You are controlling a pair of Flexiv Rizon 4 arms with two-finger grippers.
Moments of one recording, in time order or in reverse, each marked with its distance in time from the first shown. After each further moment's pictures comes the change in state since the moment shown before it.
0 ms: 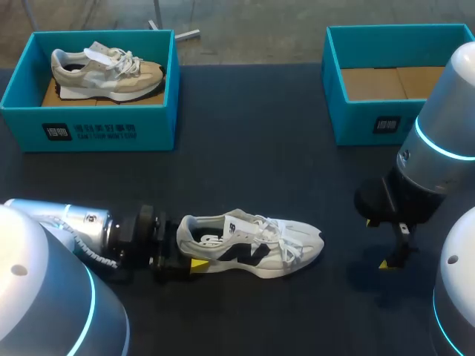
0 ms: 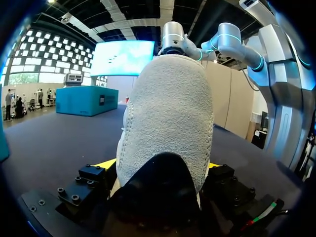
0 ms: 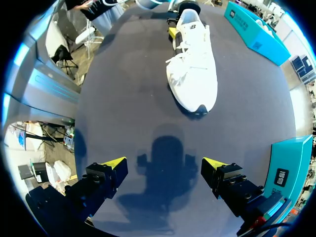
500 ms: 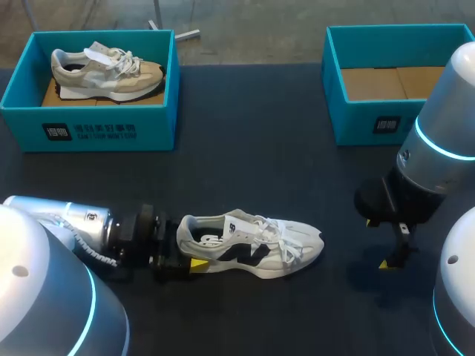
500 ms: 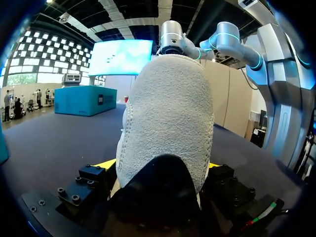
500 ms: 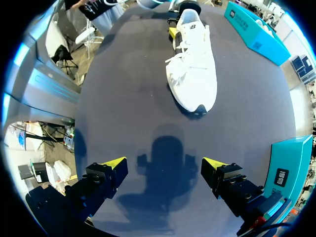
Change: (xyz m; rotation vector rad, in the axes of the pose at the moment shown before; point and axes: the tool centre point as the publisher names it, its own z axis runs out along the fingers) left arm 0.000 0.000 0.000 -0.007 0.012 0.005; right arm 0.000 0.000 0.000 0.000 0.000 0.000
